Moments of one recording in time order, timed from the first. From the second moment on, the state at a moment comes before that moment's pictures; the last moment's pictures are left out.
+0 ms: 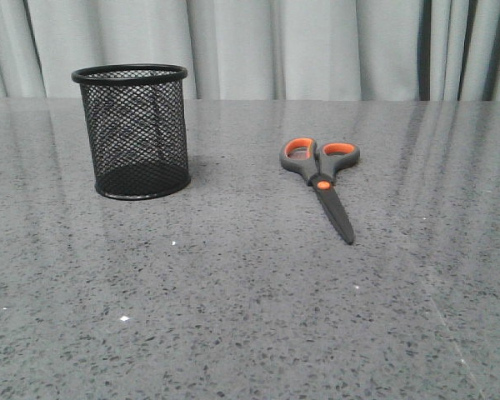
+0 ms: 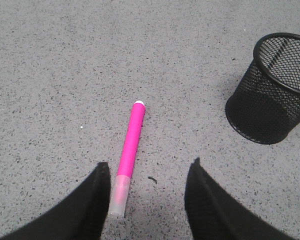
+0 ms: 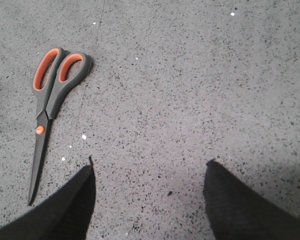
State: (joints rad) left arm -0.07 0.68 -0.67 -0.20 0.68 0.11; right arm -0.01 0.72 -0.59 0.40 0.62 -0.10
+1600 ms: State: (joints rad) left arm -0.07 1.47 -1.01 -0.21 0.85 0.37; right arm -0.01 0.72 -0.59 0.40 0.64 -0.11
